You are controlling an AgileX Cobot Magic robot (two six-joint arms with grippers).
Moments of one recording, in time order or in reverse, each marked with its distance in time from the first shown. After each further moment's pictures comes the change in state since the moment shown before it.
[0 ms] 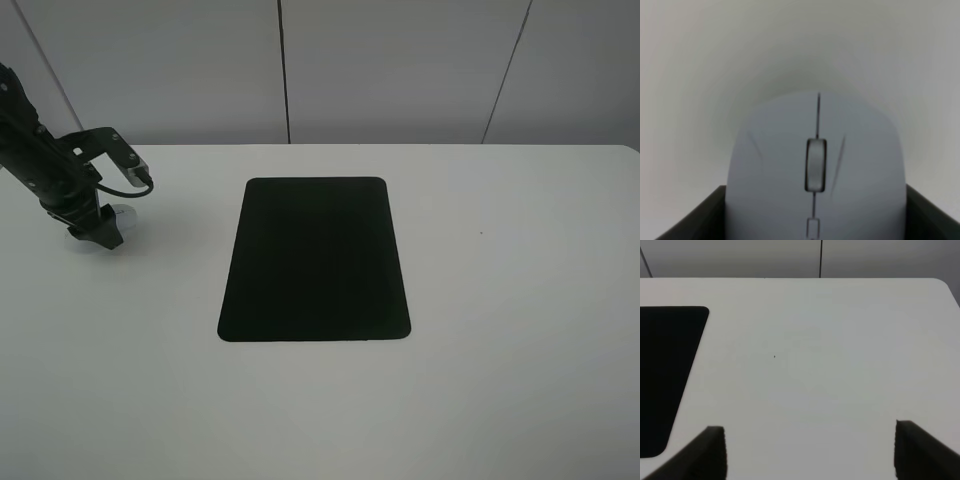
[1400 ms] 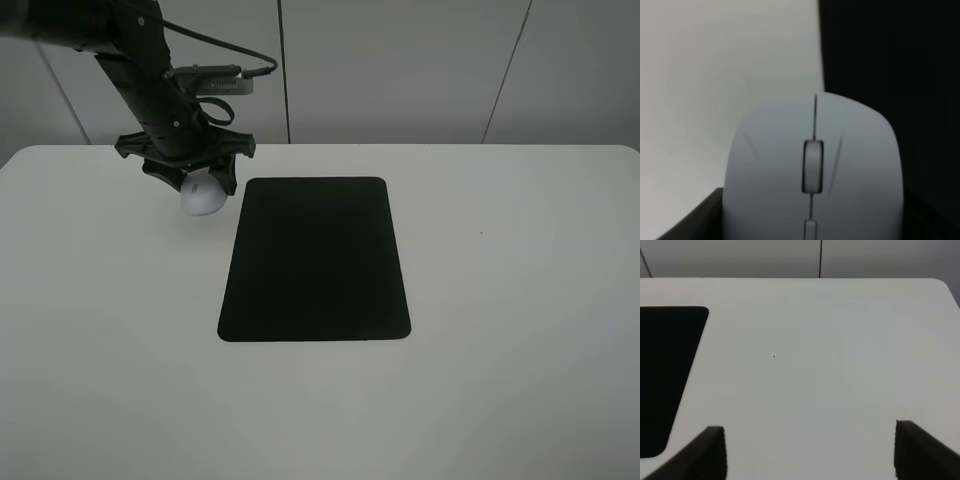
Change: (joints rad) left arm -0.418 0.046 -0.310 0.079 0.223 -1.182; right arm 0.000 0.000 0.000 -0.002 0.000 0.000
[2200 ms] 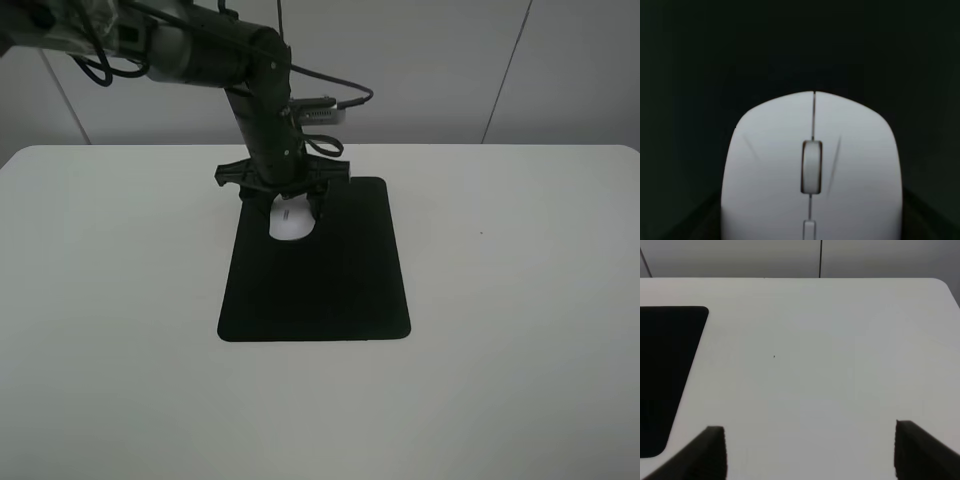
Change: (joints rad) left arm -0.211 0.220 -0.244 0.016 0.070 -0.247; right arm 0.000 0.000 0.000 0.000 0.000 0.000
